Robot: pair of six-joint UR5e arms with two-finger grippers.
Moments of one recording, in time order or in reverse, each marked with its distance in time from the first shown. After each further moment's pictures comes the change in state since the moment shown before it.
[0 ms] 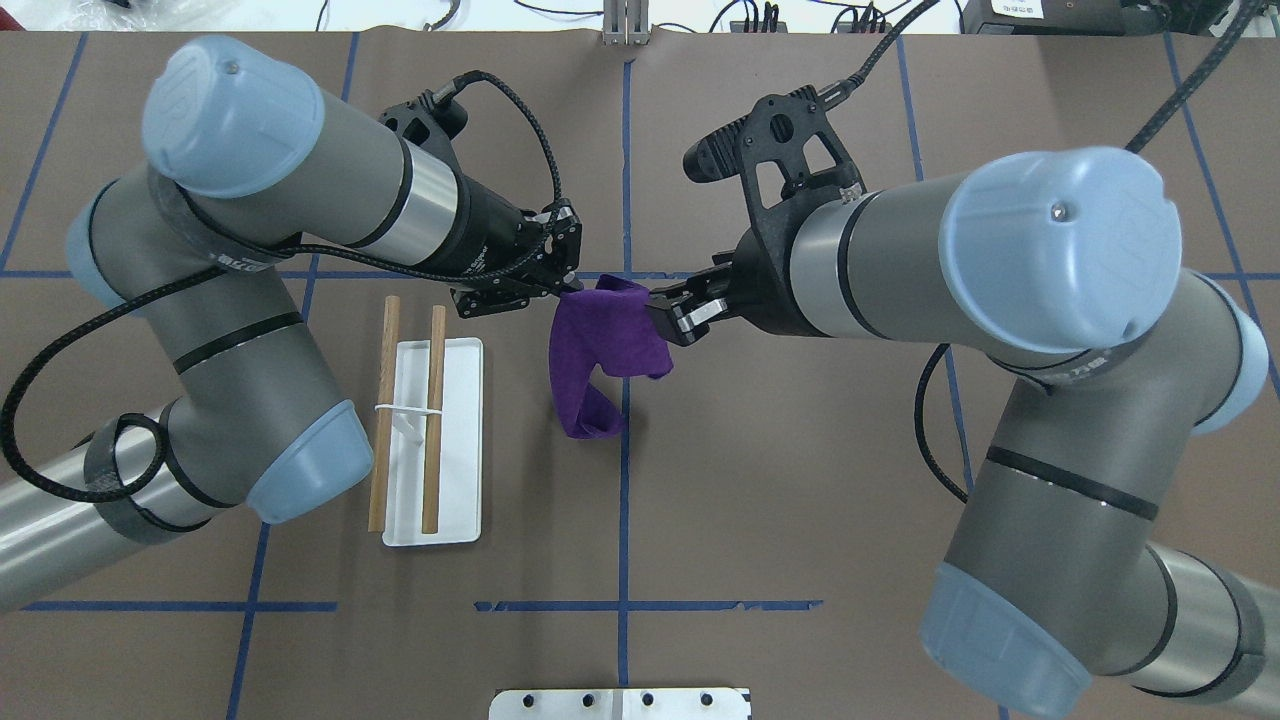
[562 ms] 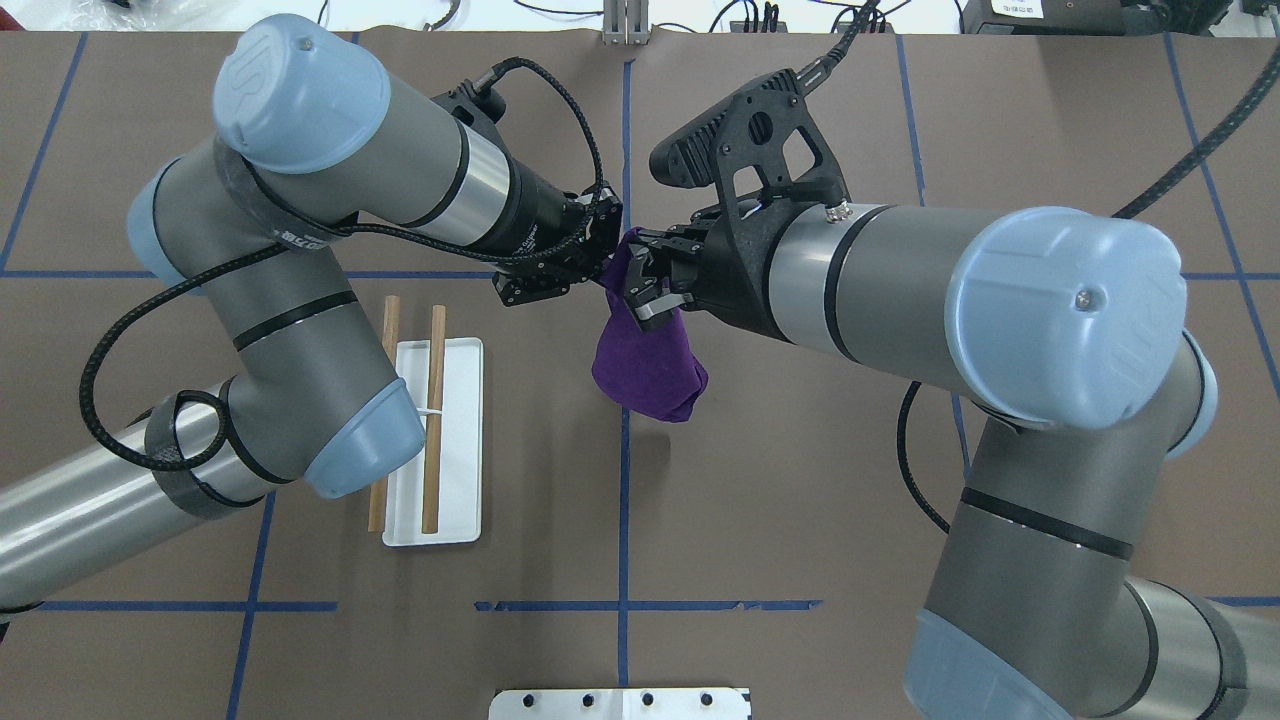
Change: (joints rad) left arm 0.006 -0.098 0.096 -0.001 0.000 -0.098; right arm -0.078 0.015 0.002 0.193 -0.196 -0.097
